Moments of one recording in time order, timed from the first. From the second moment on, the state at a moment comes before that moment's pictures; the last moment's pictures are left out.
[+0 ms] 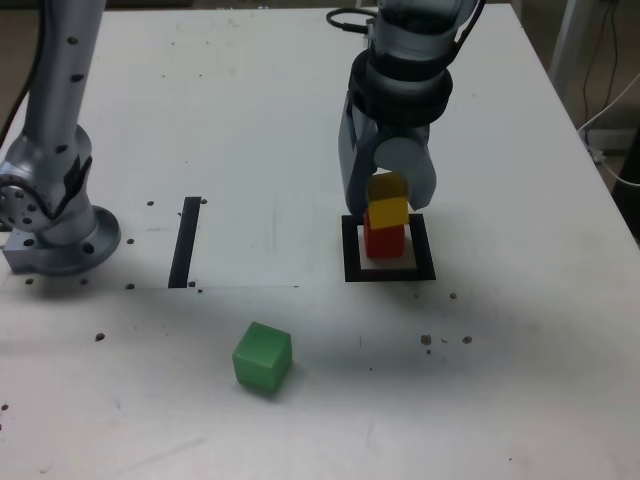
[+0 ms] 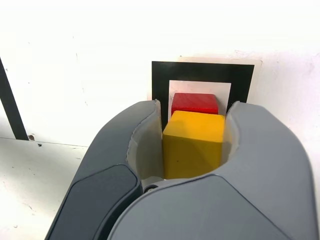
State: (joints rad) arm -0.11 2.04 -1.63 1.31 0.13 -0.20
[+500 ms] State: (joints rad) arm -0.11 2.04 -1.64 1.33 0.12 -0.18
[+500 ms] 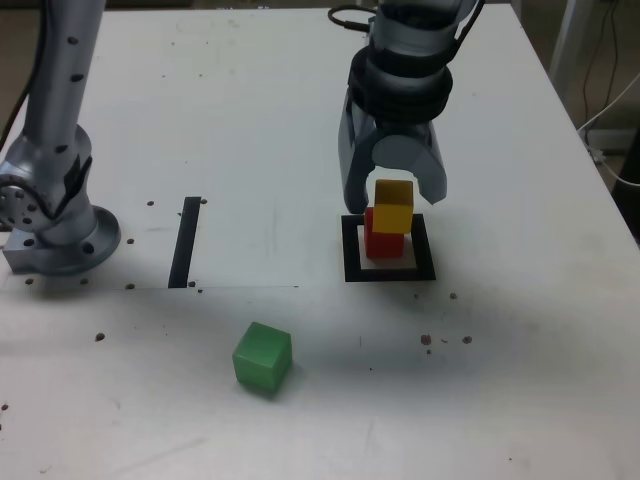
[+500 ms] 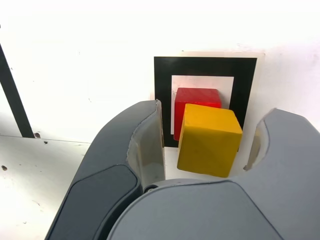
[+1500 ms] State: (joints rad) arm -0.48 1.76 -1.25 1.20 0.02 -0.26
